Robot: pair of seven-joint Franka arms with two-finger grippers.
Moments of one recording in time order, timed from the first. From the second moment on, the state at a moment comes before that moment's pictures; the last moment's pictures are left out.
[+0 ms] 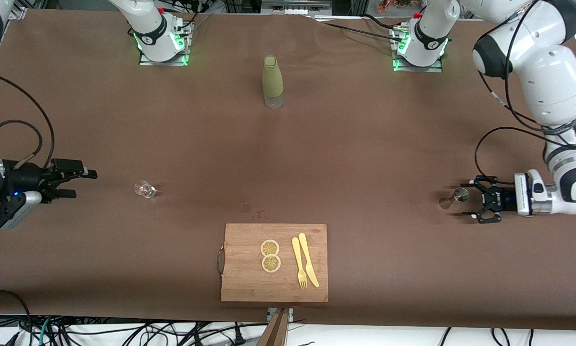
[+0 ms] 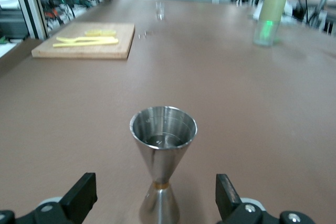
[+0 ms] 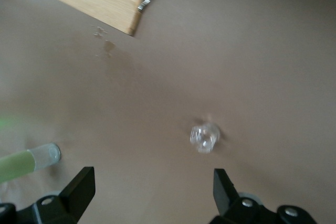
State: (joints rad) left arm 0.05 1.04 0.59 -1.28 -1.26 1.31 2.46; right arm 0.04 0.52 -0.20 -1.22 0.43 1.50 -0.56
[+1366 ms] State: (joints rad) left arm -0.08 0.06 0.01 -1.63 -0.08 1.63 0.65; right arm 0.04 0.02 -0.03 -1.49 -0.05 1.46 0.00
